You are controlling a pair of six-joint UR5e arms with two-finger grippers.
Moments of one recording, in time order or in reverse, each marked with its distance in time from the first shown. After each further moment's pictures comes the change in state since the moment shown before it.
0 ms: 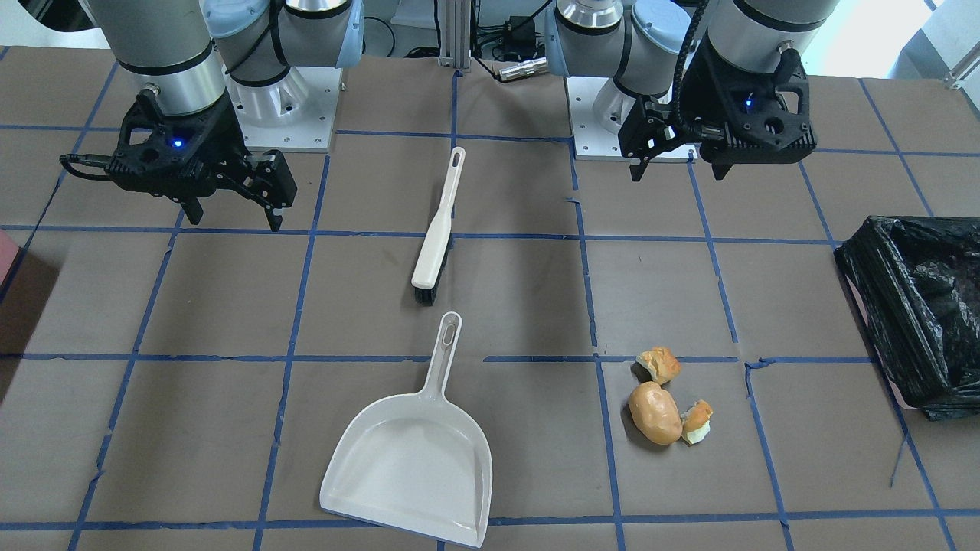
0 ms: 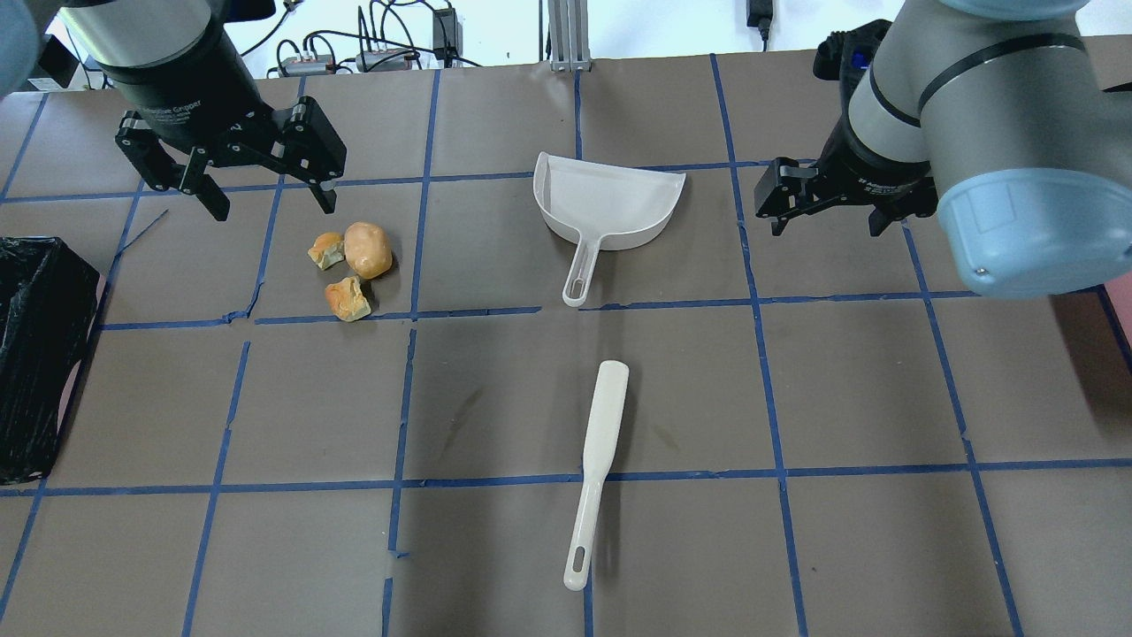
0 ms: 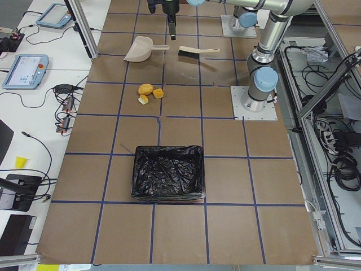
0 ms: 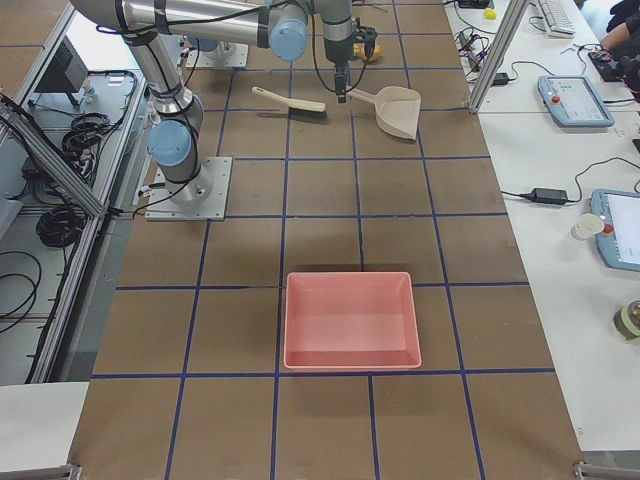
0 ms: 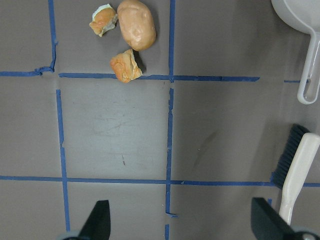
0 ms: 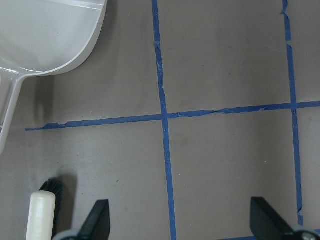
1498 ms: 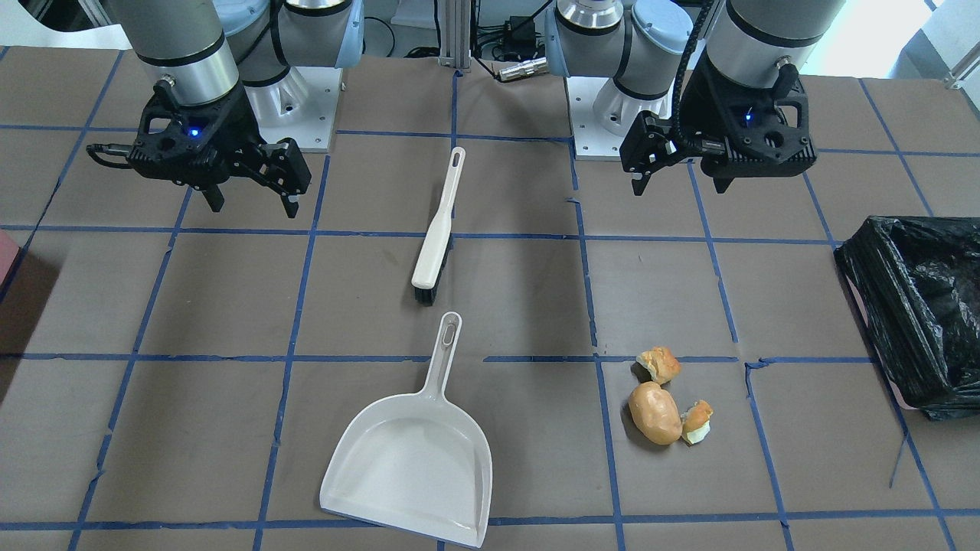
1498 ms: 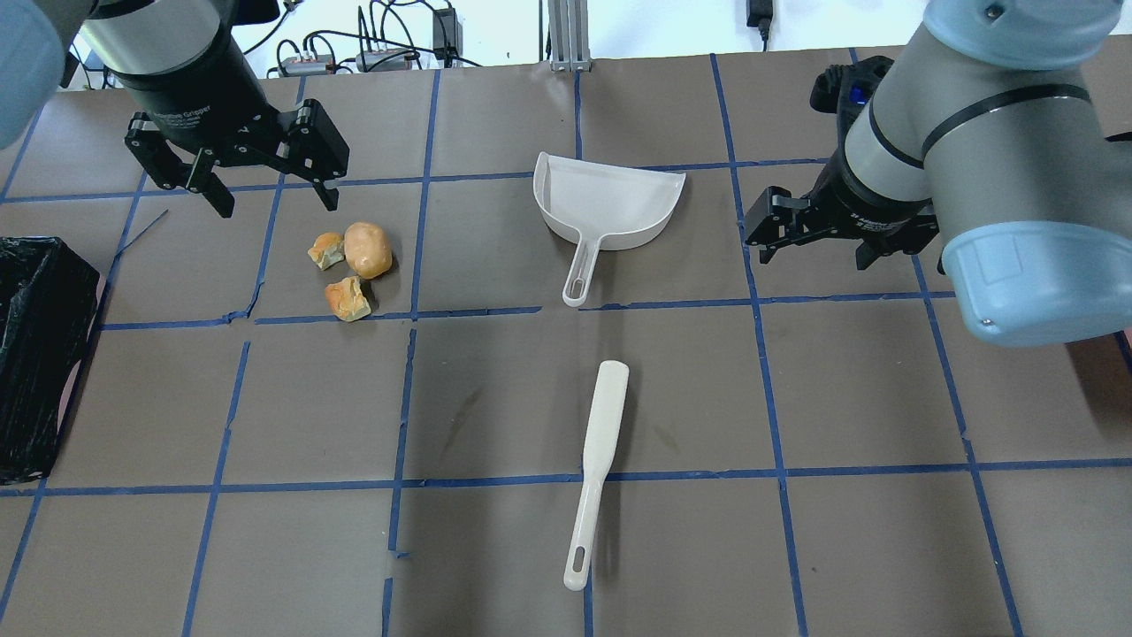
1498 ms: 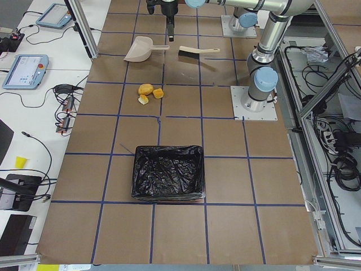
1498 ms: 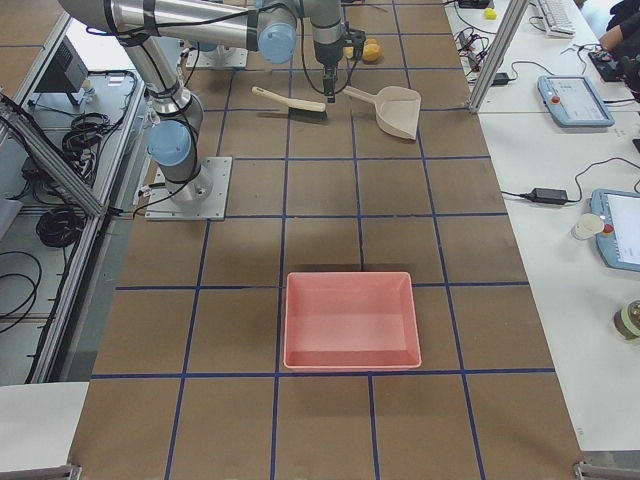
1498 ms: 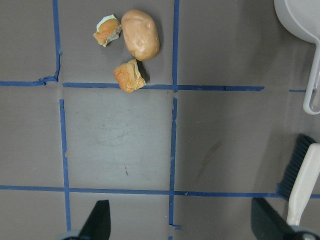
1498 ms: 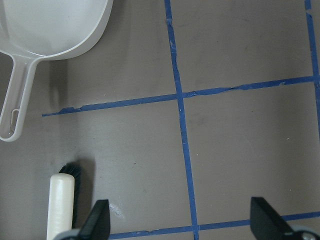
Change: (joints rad) left arm 0.005 -0.005 -0.031 0.061 0.005 -0.001; right arm -0.019 -0.050 0.067 -0.008 0.051 -0.009
